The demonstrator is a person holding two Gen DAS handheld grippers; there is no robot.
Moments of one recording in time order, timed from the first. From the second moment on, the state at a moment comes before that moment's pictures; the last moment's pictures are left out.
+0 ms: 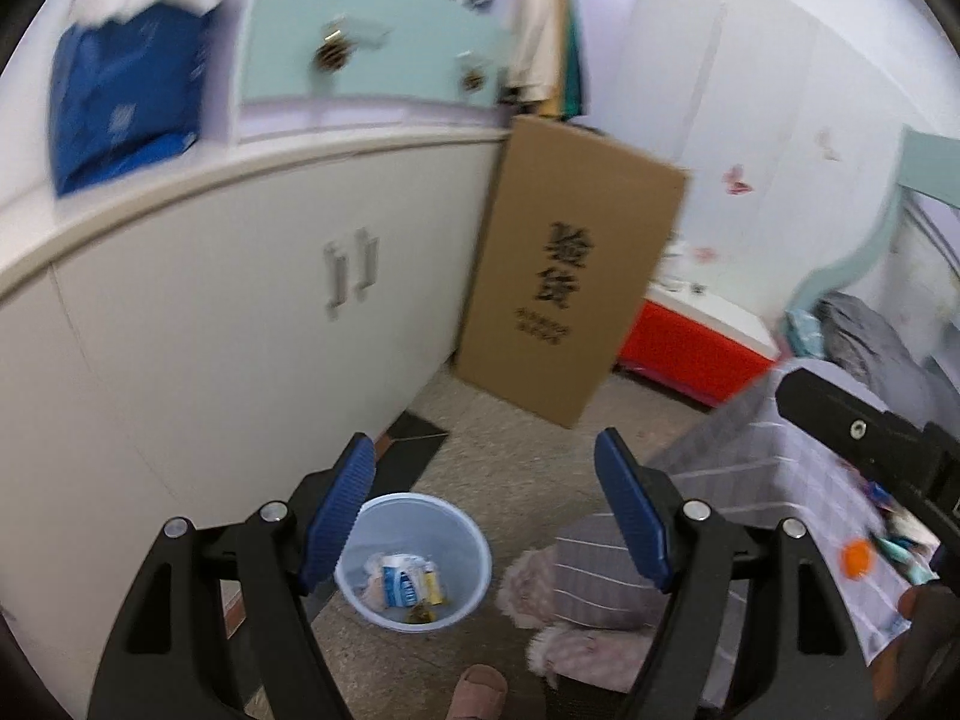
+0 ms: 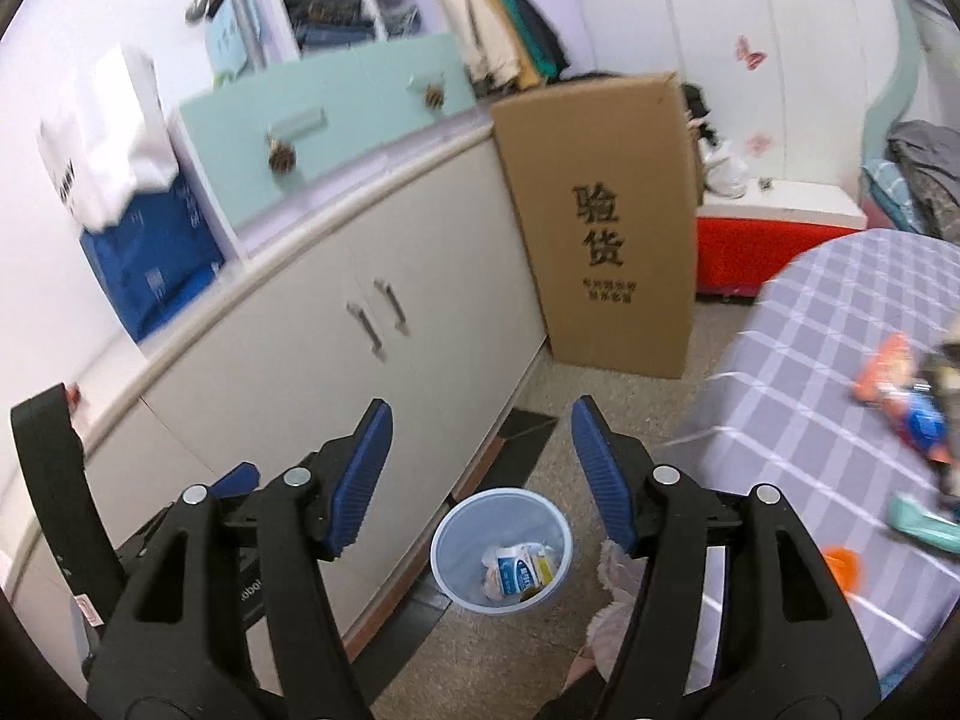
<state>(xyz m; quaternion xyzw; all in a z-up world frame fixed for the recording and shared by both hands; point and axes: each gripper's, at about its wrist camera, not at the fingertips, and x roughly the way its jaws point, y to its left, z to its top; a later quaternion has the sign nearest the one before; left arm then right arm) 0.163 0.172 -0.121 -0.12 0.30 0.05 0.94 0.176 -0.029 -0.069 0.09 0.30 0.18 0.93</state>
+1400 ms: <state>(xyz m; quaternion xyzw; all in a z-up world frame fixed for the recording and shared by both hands) 0.148 -0.038 -0.139 0.02 0.36 -0.16 0.92 0.096 -0.215 -0.131 0.08 0.39 -0.02 0.92</state>
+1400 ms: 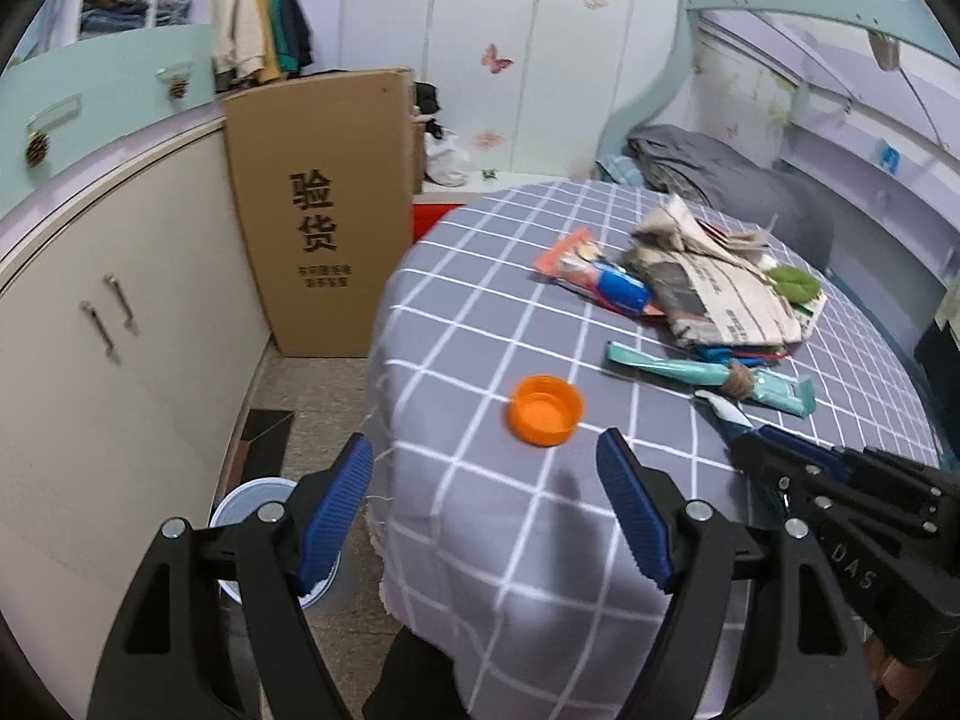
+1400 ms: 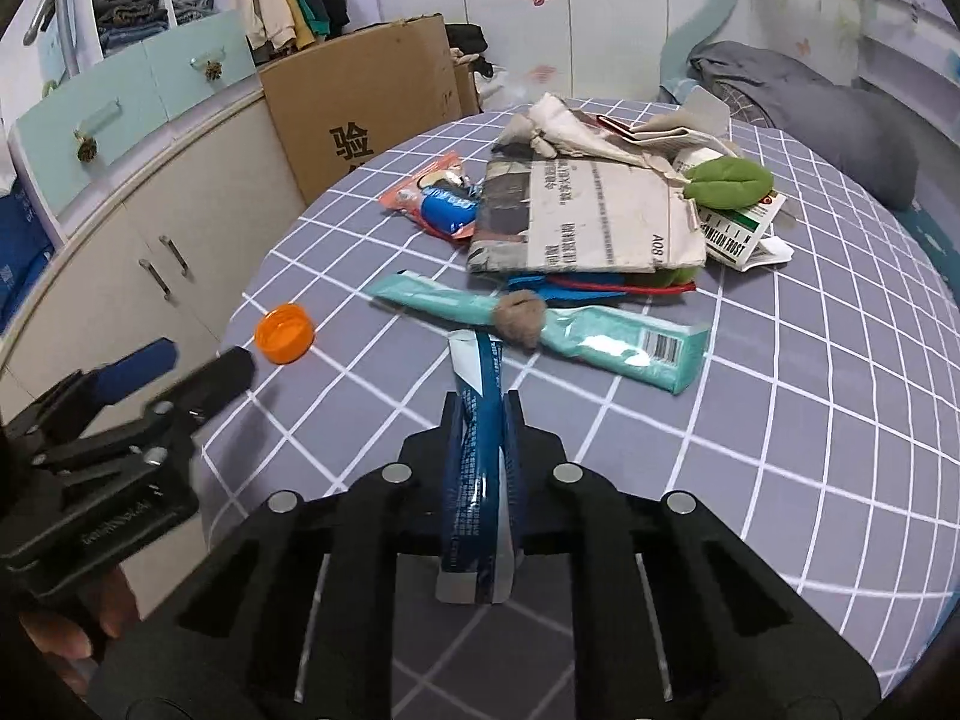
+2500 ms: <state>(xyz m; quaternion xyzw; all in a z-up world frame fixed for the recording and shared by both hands) 0.161 0.034 -0.135 -0.04 0.34 -0.13 0.93 0.131 -0.123 -0.099 0.08 0.36 0.13 0.92</state>
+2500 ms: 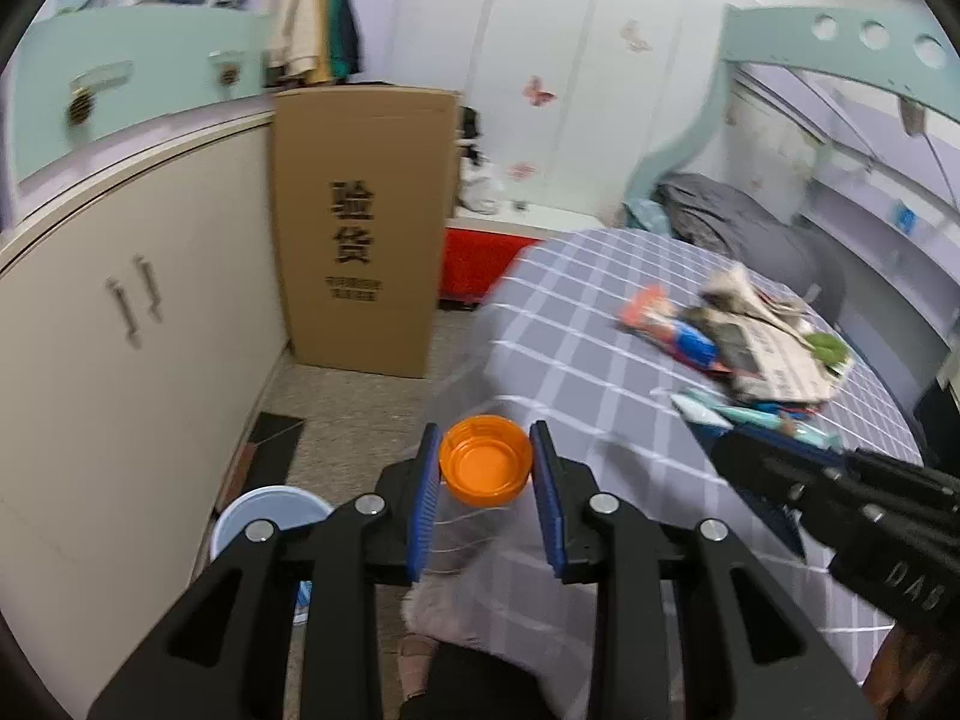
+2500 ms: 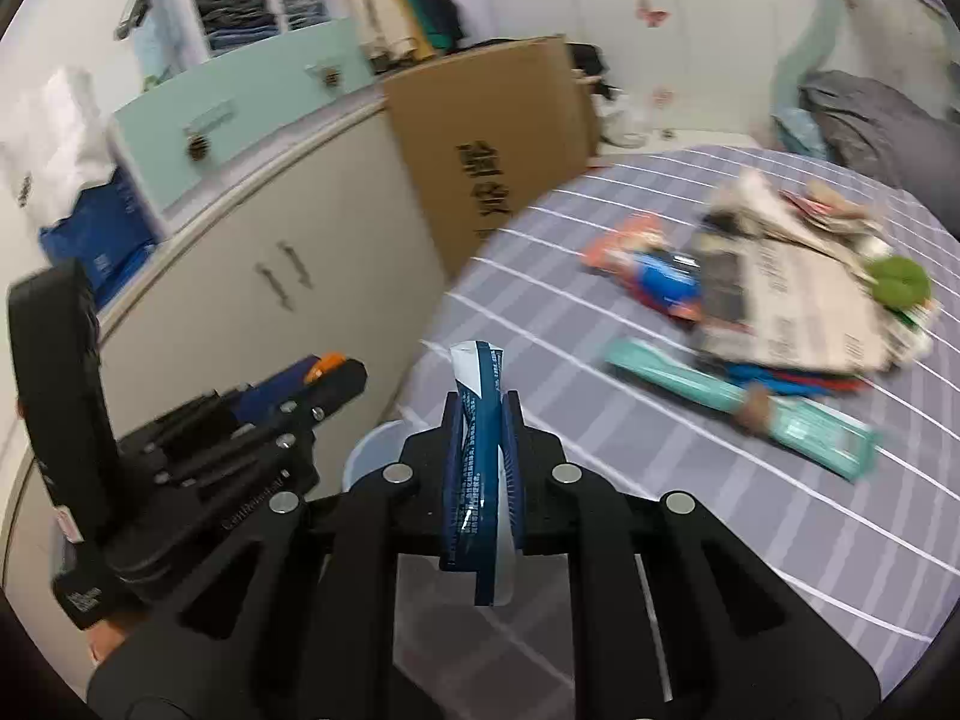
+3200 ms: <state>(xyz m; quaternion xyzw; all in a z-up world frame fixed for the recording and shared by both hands) 0.211 0.237 -0.192 -0.10 0.38 0.09 0.92 0.261 0.083 -0.172 0.03 0.41 0.27 0.87</state>
